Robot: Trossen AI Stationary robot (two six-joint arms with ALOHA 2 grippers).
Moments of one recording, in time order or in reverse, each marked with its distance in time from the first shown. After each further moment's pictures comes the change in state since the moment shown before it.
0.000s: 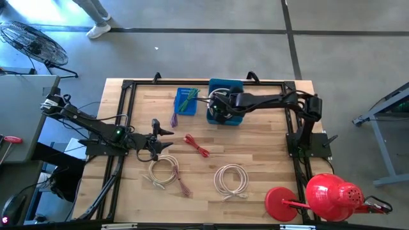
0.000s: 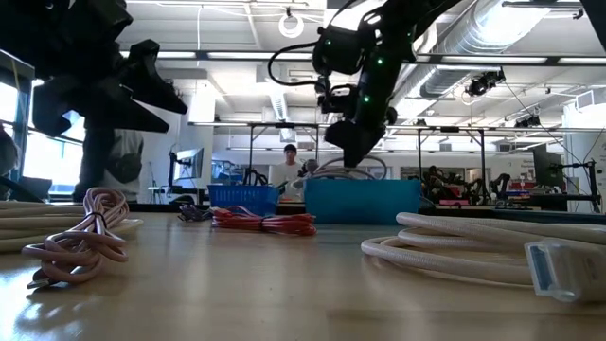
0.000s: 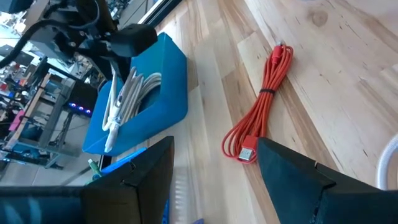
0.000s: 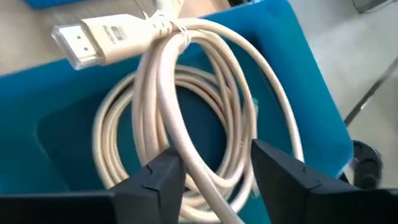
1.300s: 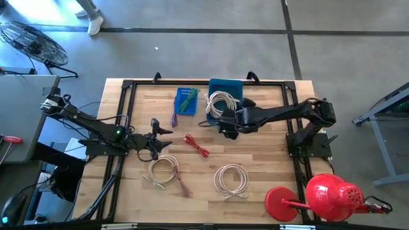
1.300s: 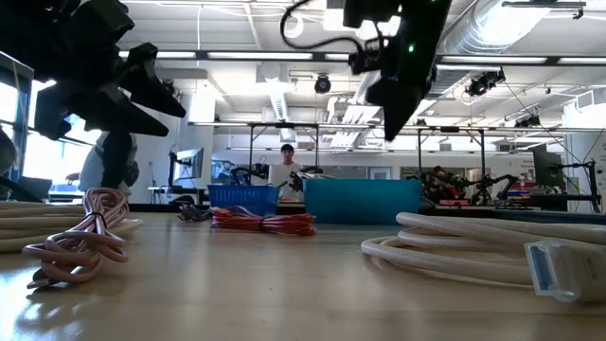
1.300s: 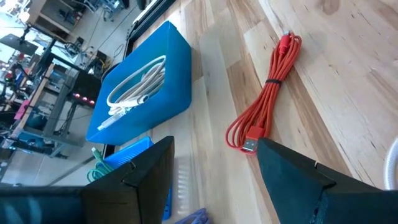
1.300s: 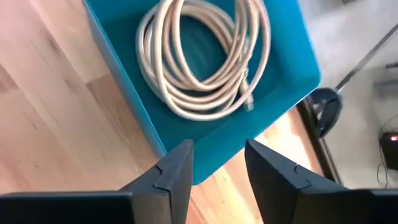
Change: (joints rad) left arm 0.000 0.000 0.000 -0.025 -0.034 -0.029; right arm 0.251 -0.141 0.000 -0.414 0.112 0.280
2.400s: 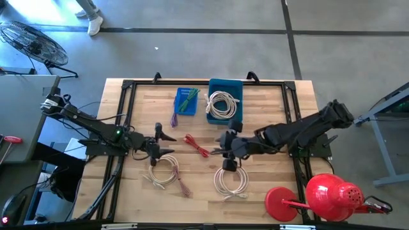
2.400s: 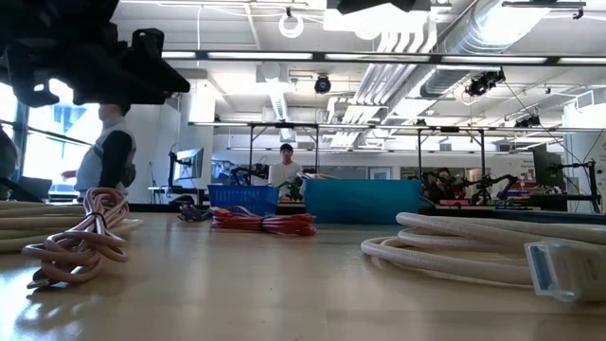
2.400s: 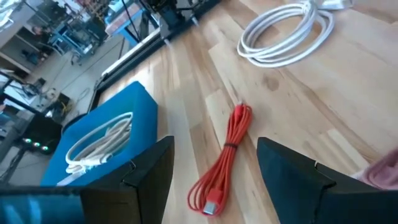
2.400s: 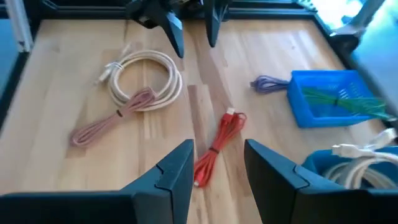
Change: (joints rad) left arm 0.000 0.000 0.000 0.150 0.229 0.004; right arm 0.339 -0.181 0.001 0.518 -0.223 -0.160
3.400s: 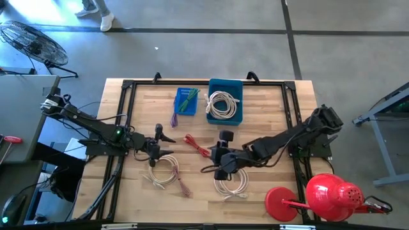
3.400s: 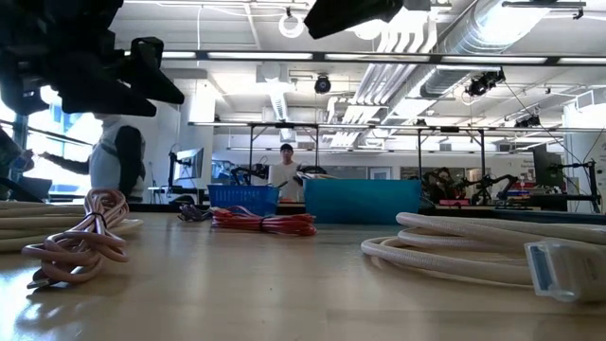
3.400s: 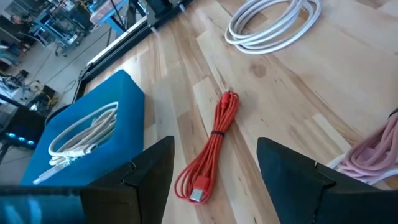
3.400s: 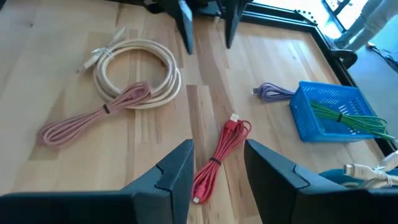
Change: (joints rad) left arm 0.000 0.001 0.000 -0.060 0.028 -0.032; right arm 0.069 0.163 -0.001 0.140 0.114 -0.074
